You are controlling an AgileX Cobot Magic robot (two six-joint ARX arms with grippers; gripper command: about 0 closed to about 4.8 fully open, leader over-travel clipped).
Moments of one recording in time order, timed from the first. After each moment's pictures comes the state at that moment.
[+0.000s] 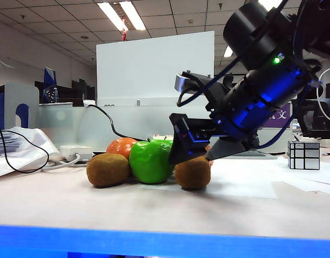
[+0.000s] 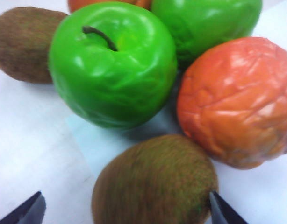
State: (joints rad) left arm -0.08 0.16 0.16 -0.02 0.81 -0.44; right arm 0.61 1.60 0.70 0.29 -0.07 -0.03
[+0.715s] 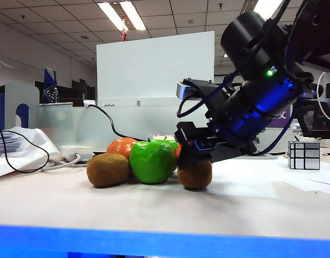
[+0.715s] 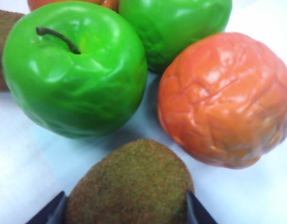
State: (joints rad) left arm -0.09 0.16 0.16 -0.02 0.81 -0.44; right arm 0.61 1.65 0.70 0.36 0.01 -0.03
